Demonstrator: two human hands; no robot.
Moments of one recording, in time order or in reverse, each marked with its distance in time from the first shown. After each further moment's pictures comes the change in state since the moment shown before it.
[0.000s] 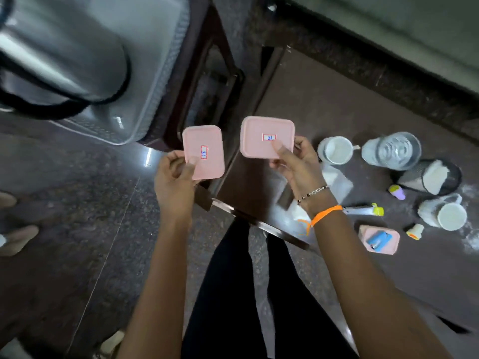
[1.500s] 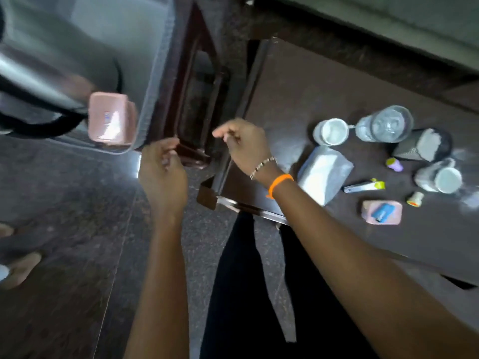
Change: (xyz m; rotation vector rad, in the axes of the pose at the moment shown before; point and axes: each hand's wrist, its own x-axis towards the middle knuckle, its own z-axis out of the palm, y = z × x) left_hand 0.012 0.023 -0.019 0.433 0.030 0.402; right_hand 0.009 0.015 0.078 -0.849 -0.060 -0.471
